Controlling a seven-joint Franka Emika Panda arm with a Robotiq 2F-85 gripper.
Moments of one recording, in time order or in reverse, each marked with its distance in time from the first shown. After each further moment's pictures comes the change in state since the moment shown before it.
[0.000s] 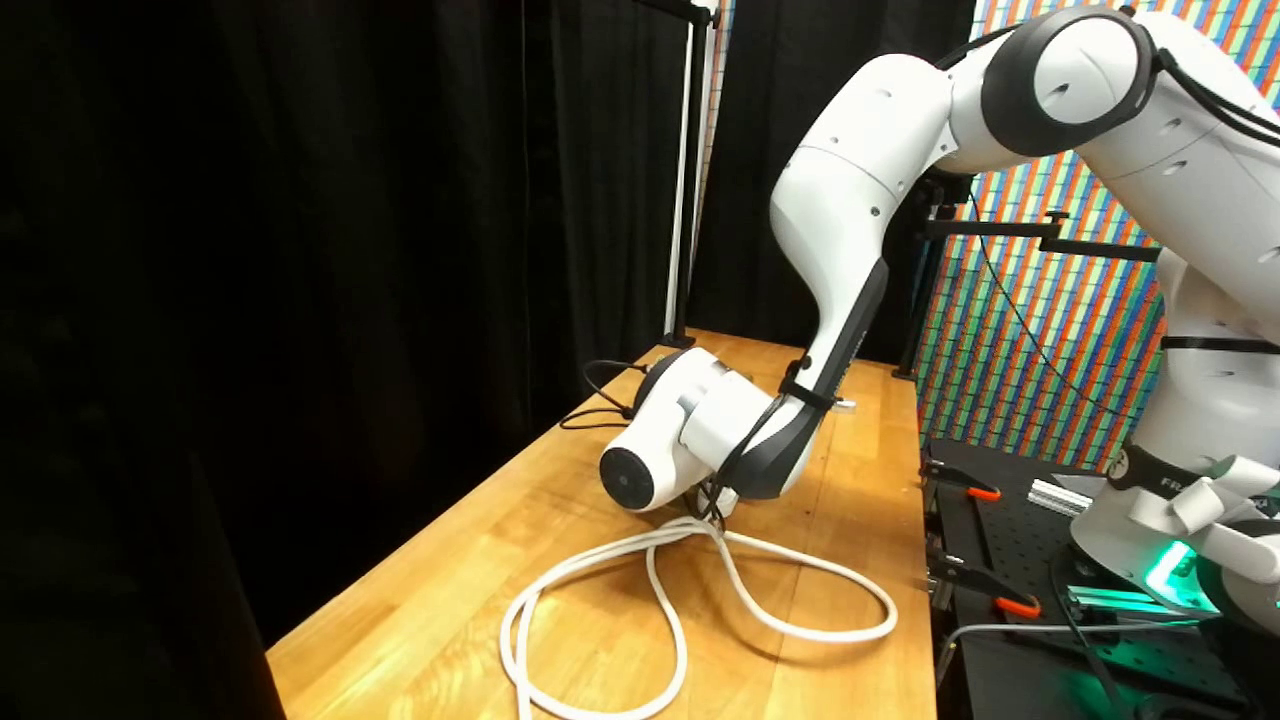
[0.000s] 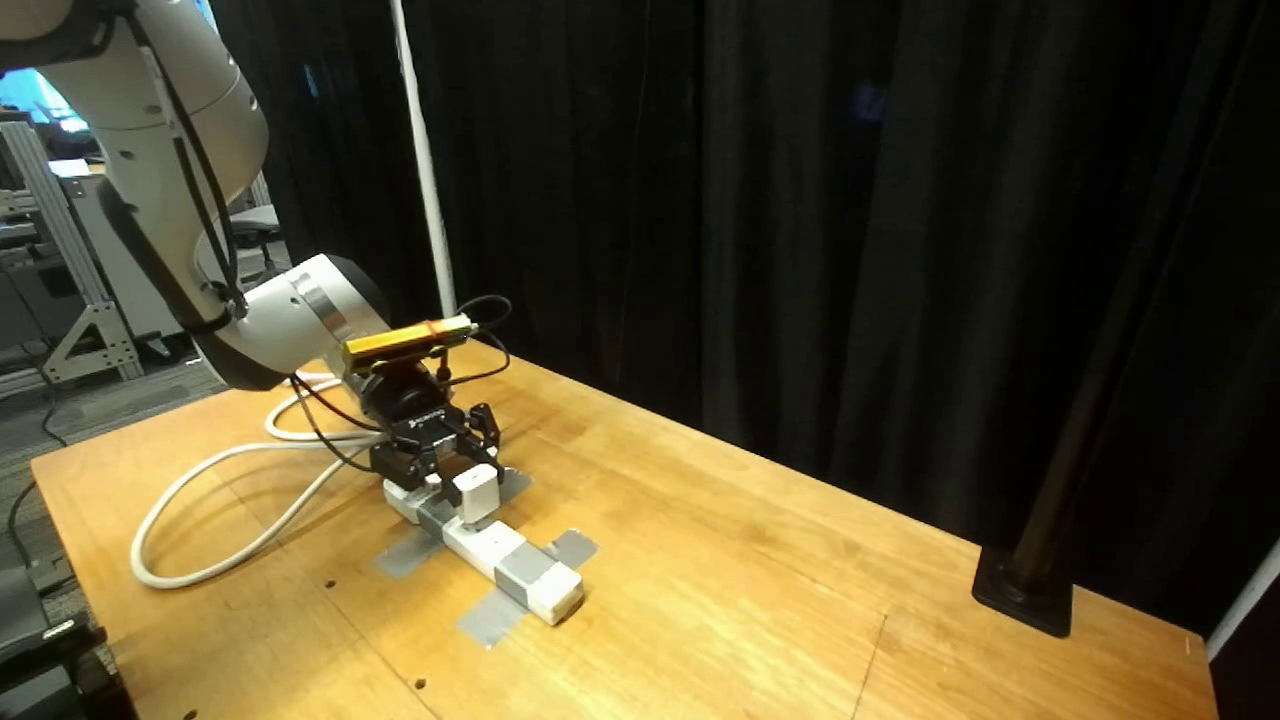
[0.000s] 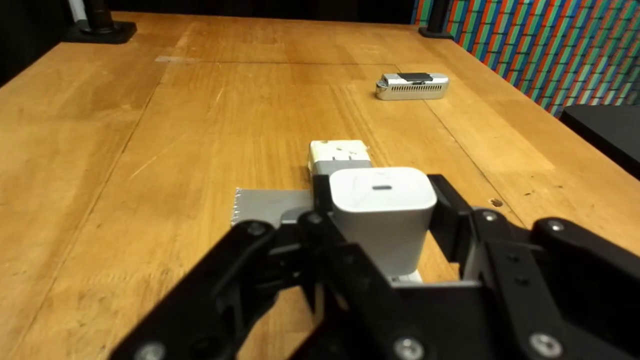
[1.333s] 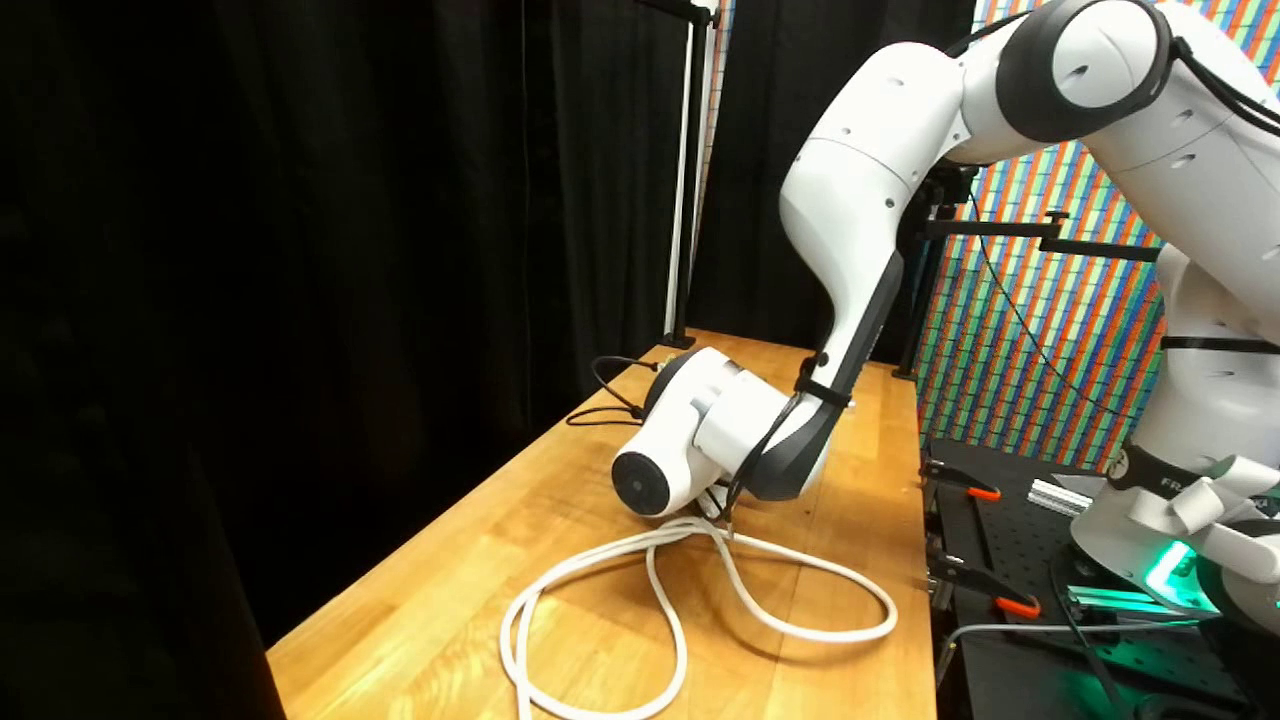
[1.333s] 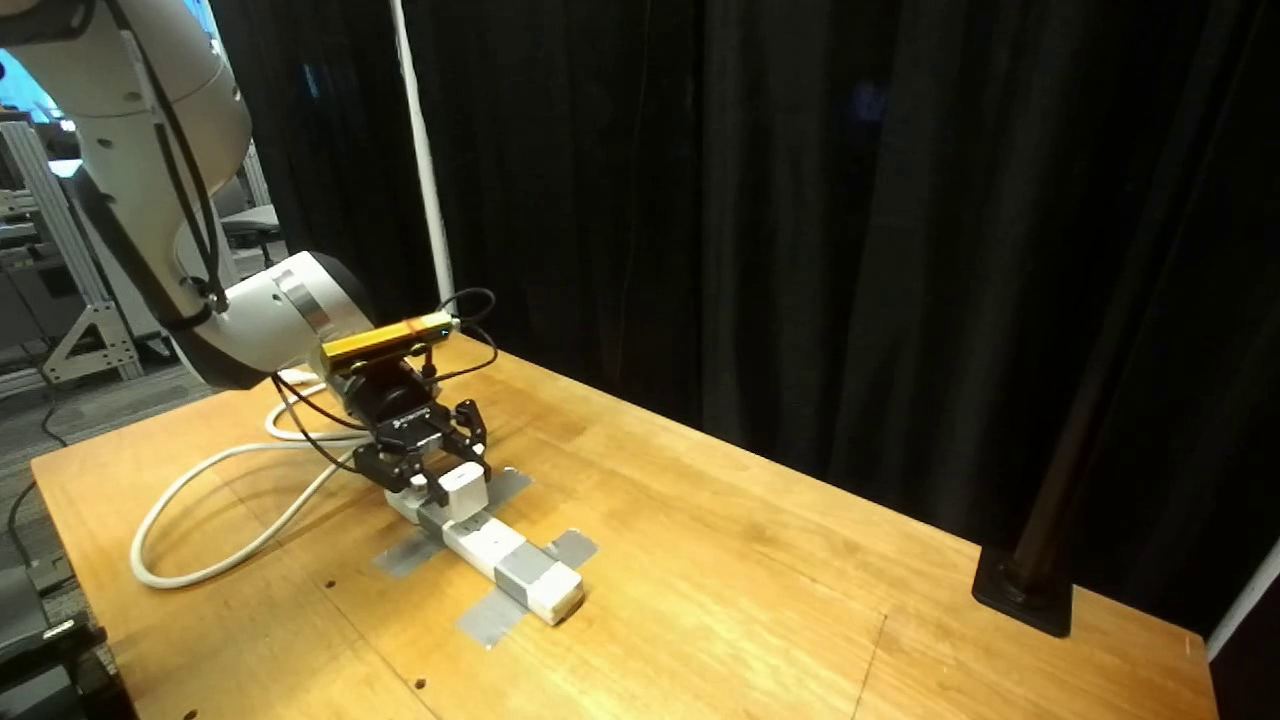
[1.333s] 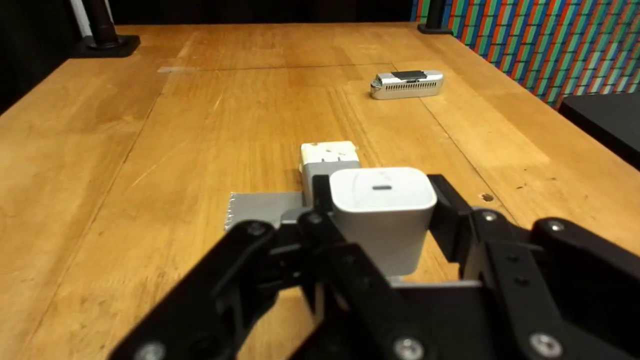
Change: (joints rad) arm 0.005 -0.034 0.014 -0.055 -0.003 0.004 0.079
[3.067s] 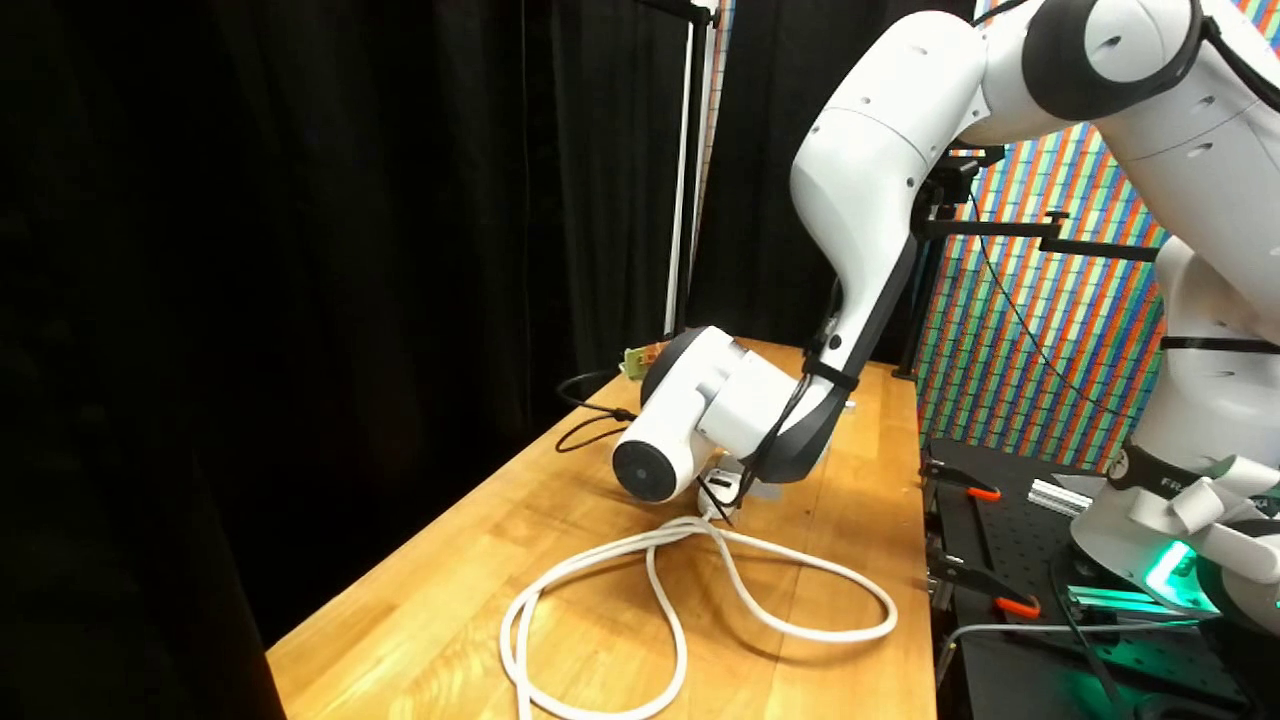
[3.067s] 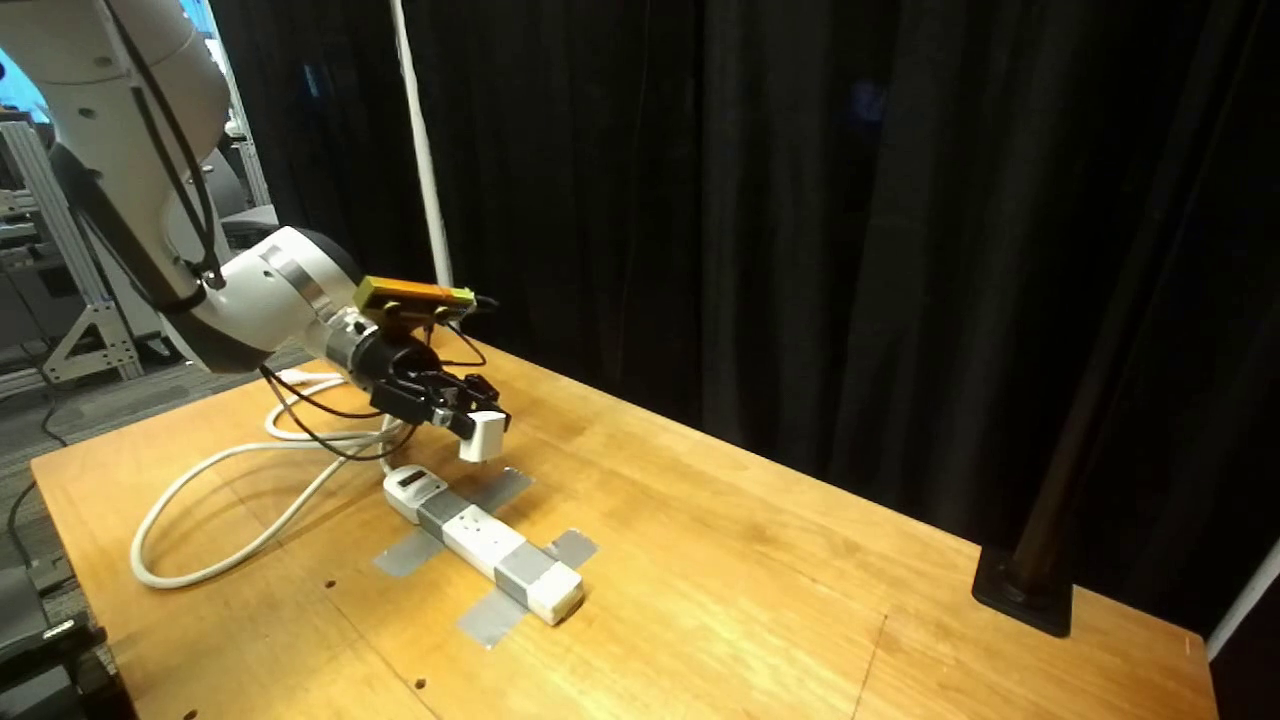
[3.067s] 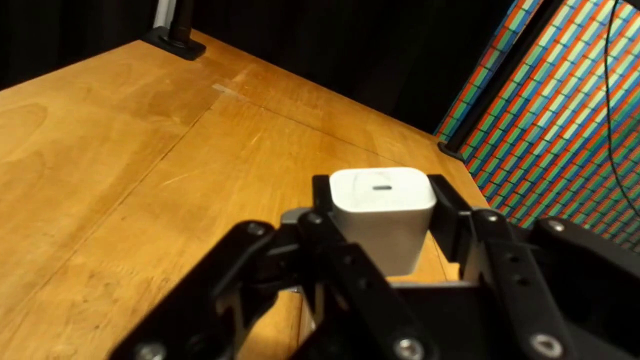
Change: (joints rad) arm 0.016 -0.056 0.003 -0.019 -0.127 -0.064 -0.475
